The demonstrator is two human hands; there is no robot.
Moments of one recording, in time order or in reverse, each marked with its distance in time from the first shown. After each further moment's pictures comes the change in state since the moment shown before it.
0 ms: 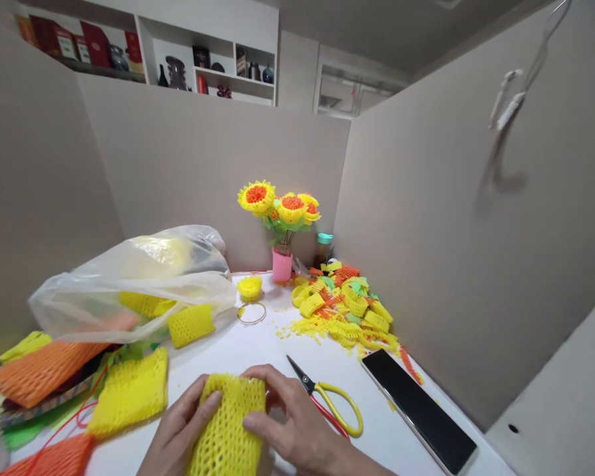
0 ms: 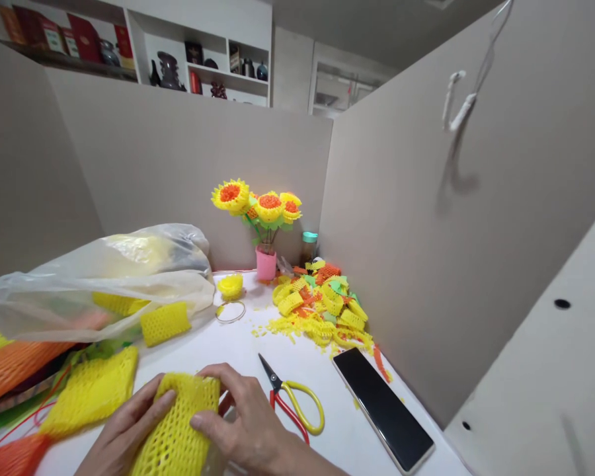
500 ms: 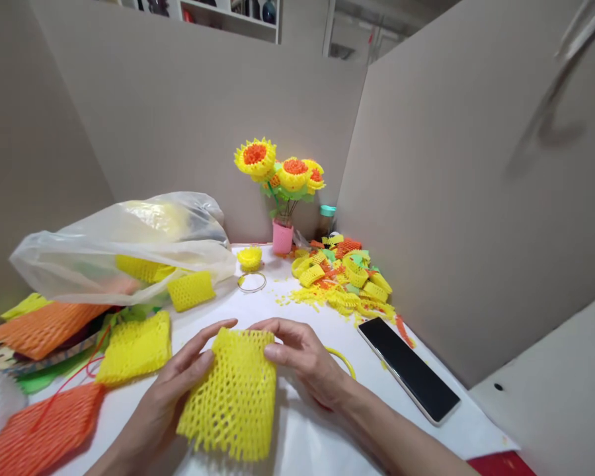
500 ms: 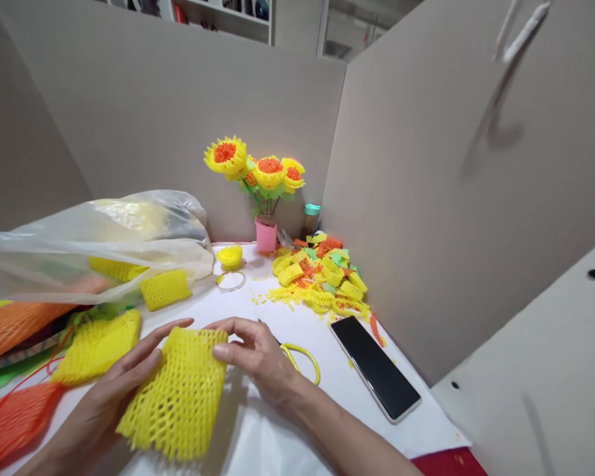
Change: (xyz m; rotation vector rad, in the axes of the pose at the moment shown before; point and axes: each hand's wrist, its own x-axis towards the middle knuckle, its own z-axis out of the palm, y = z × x) left_hand 0.000 0.042 0.007 -0.499 -0.054 -0.427; right_hand 0.000 -0.006 -0.020 0.484 -0.030 0.040
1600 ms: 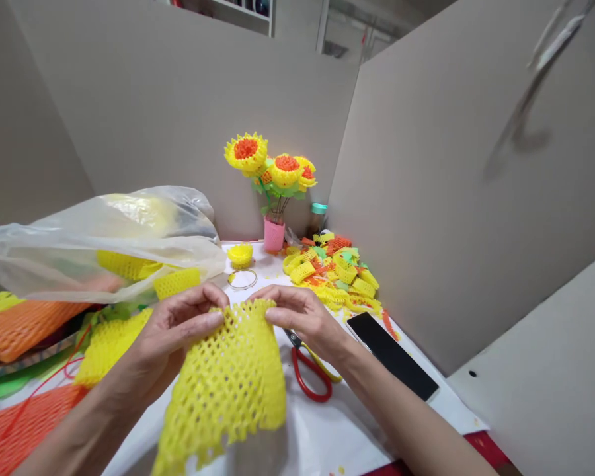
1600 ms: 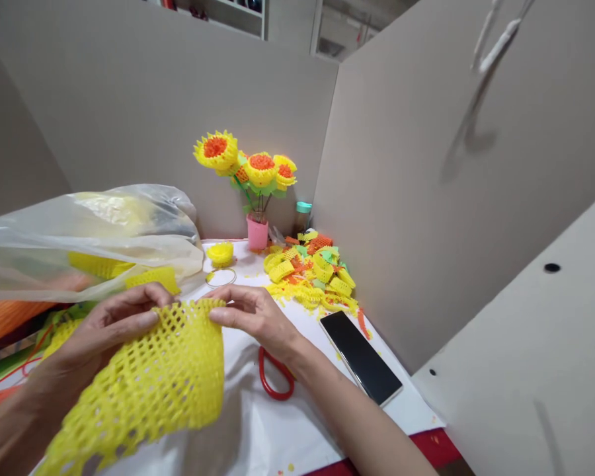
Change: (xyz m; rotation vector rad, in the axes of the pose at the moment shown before) left_hand 0.021 0.051 0.024 0.212 -0.227 0.299; right_hand 0.017 -0.049 -0.012 -0.122 -0.046 -0.093
